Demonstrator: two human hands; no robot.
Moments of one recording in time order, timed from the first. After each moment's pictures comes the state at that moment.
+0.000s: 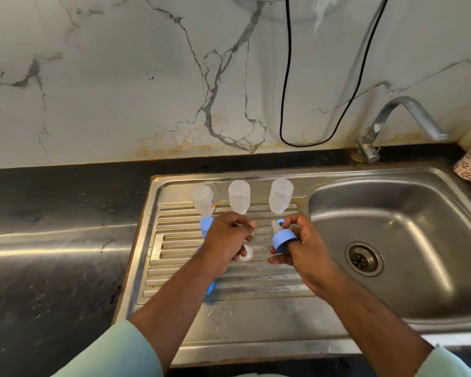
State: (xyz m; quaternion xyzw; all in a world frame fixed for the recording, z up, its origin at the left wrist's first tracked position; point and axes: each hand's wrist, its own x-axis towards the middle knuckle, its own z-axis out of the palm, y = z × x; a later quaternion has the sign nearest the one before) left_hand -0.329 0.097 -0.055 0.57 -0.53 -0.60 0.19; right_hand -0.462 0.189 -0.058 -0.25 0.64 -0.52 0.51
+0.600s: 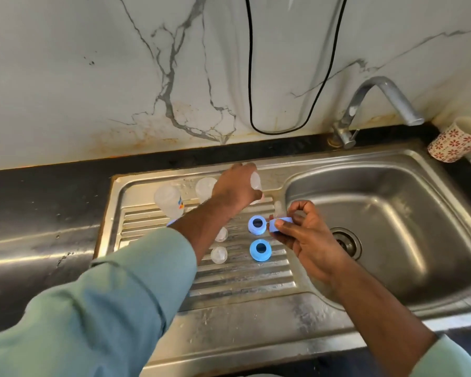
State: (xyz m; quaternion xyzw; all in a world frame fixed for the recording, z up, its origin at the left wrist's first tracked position) left_hand -0.438 0.016 -0.082 0.43 -0.86 -0.25 0.09; right_hand -0.524 0.189 -0.068 -0.16 0.57 -0.60 0.54
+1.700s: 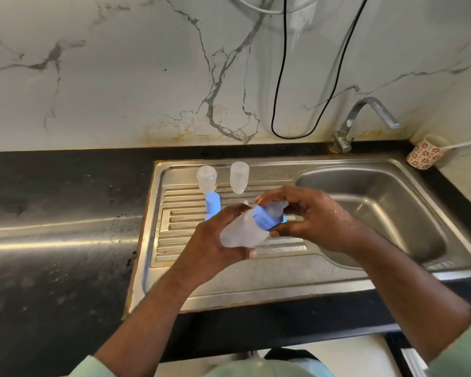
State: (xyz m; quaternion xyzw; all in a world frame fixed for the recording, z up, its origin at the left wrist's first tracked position) left_hand -0.211 0.175 -0.035 0.33 -0.79 -0.45 0.26; right_hand -0.420 0.252 0.042 -0.67 0.57 -0.36 0.31
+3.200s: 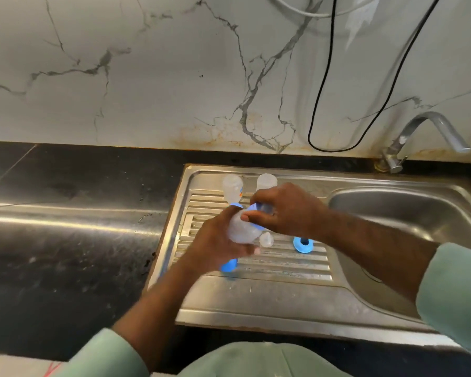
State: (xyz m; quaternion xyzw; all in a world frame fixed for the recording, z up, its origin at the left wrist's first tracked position) left_hand -0.226 0.128 -0.043 0.45 -0.77 -0.42 0.17; right_hand -0.413 0.144 0.018 -0.80 0.56 -0.16 0.13
